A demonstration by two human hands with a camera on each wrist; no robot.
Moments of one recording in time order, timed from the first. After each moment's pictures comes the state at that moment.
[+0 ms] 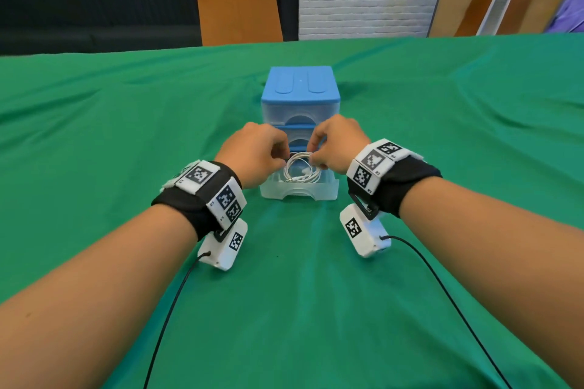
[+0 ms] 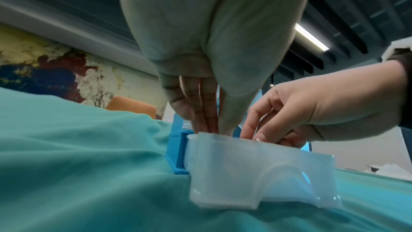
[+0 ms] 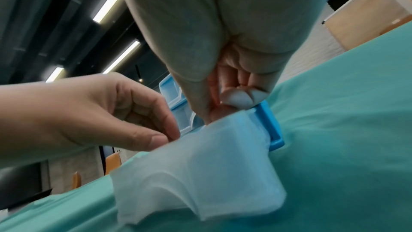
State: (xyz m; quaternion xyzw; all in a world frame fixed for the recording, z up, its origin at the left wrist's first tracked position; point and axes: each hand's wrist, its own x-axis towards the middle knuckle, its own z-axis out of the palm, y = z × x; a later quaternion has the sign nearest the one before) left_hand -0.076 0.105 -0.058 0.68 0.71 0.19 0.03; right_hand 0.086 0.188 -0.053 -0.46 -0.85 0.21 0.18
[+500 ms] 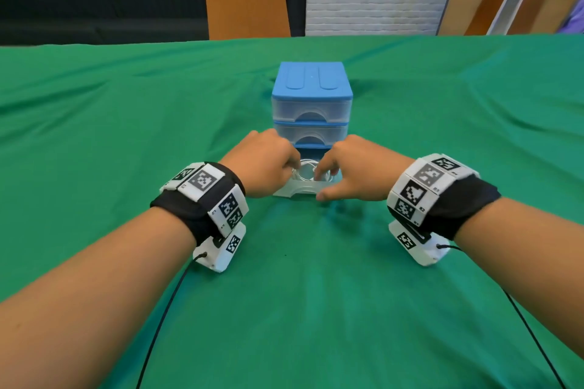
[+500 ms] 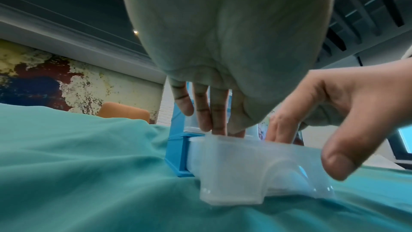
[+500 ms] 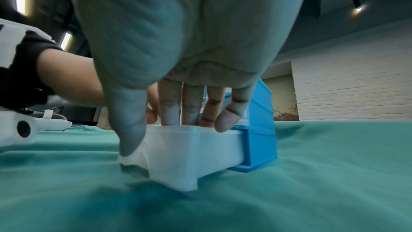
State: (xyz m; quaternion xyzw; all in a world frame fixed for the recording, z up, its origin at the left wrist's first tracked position) left_hand -0.075 0.095 -0.063 0.75 0.66 0.05 -0.04; right_hand 0.114 0.161 -0.052 -0.29 -0.95 0.07 0.02
